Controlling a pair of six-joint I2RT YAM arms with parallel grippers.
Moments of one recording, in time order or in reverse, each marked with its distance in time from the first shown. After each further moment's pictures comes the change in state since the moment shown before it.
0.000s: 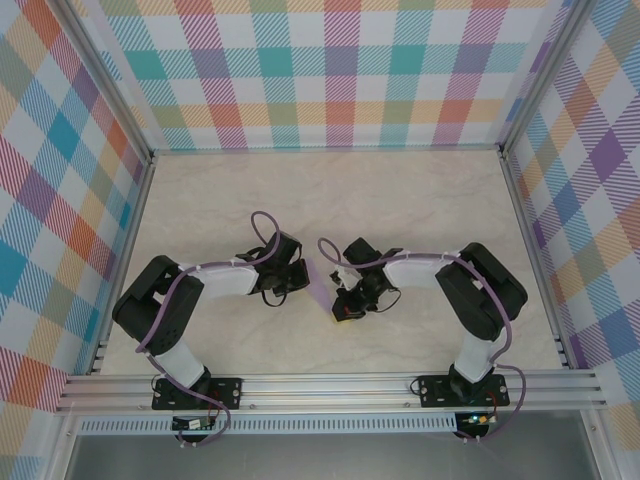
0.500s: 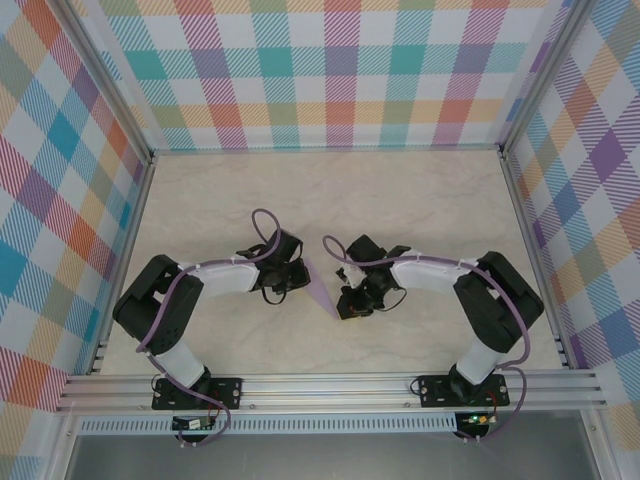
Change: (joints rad) left arm 0.000 -0.005 0.046 -0.072 -0.006 0.014; right arm 0.002 -0.117 0.023 -0.093 0.118 0.045
